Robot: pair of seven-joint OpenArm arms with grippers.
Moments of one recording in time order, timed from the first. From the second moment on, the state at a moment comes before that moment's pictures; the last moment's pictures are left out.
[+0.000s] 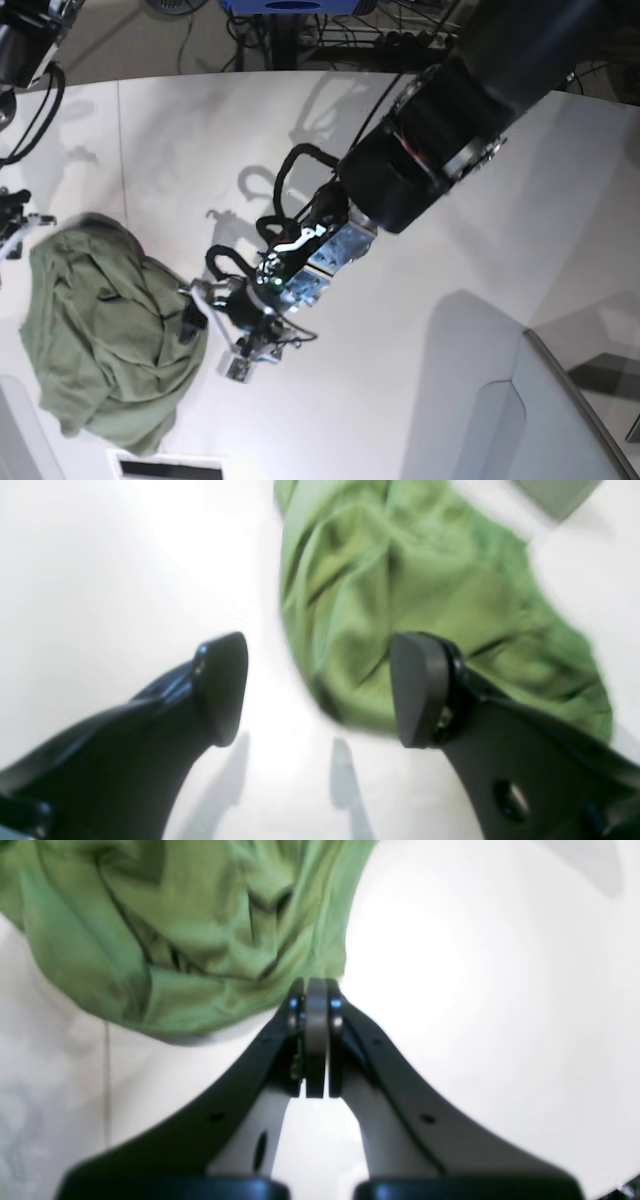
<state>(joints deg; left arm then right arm) -33.7 6.0 52.8 36.1 -36.0 -0.9 -3.5 0.4 13.5 32.6 81.3 -3.1 29.9 -38.5</state>
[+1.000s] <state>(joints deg) 13.1 -22.6 8.3 86.8 -37.3 -0.8 9.9 29.4 11.7 19.8 23.8 -2.9 19.3 -19.0</state>
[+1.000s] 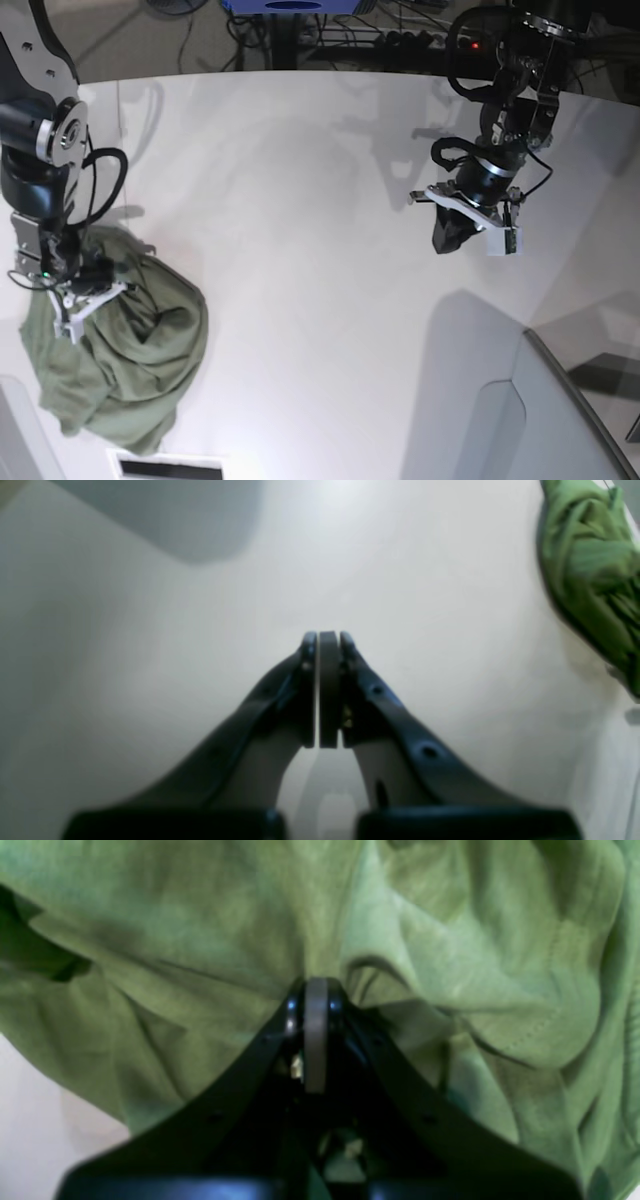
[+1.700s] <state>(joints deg) 10.7 -13.0 12.9 86.7 -7.8 -0.8 10.2 -5.3 2.5 3.5 76.0 -1.5 24.2 -39.9</state>
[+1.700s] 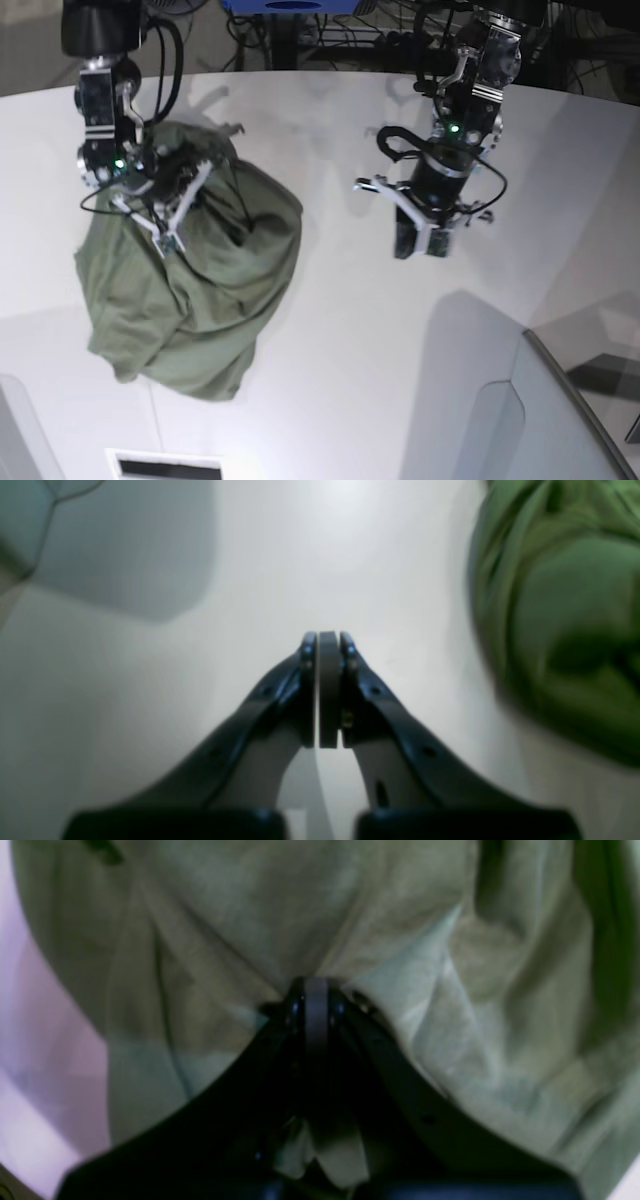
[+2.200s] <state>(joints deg) -0.5 -3.8 30.4 70.6 -7.7 -1.6 9.8 3.6 2.5 26.0 80.8 -3.5 23.7 -42.7</state>
